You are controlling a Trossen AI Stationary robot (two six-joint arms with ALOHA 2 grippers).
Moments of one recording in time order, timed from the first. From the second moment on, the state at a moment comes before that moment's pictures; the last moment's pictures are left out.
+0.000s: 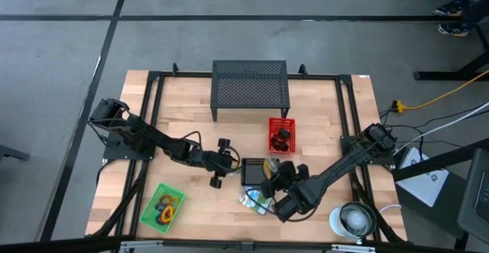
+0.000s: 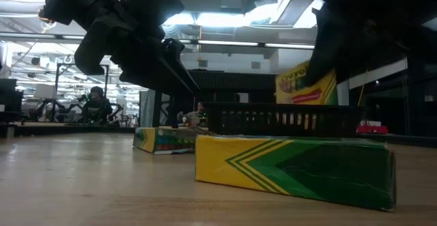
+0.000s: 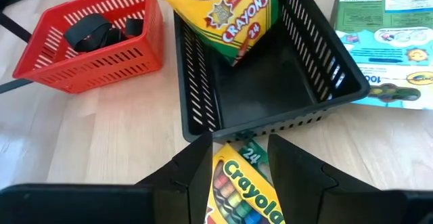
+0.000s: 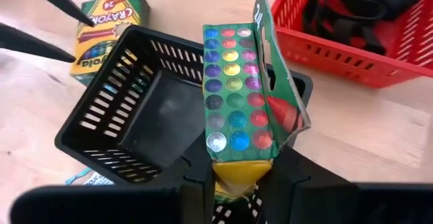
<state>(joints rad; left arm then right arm) -0.28 1.59 0.74 0.24 -0.27 0.11 0.66 1.94 1.37 -0.97 0.73 1.83</state>
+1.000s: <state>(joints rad) -0.28 1.59 0.74 0.24 -0.27 0.09 0.66 1.93 1.37 -1.02 0.69 1.88</state>
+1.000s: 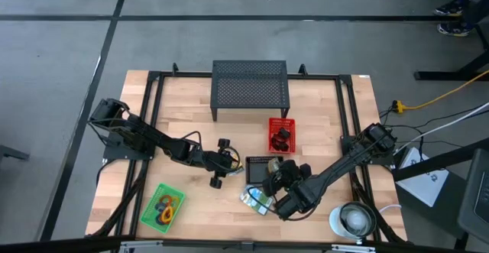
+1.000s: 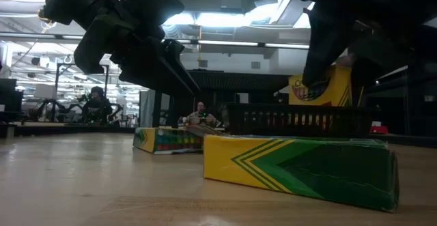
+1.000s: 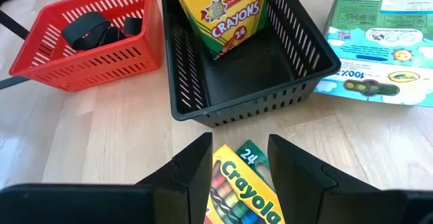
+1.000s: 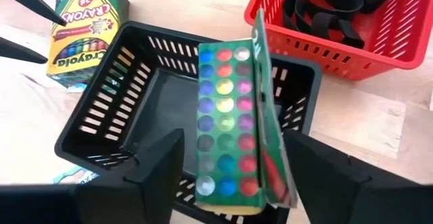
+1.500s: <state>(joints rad) -0.28 1.59 0.74 0.32 -0.23 0.14 0.67 1.93 1.59 -1.20 0.75 1.78</state>
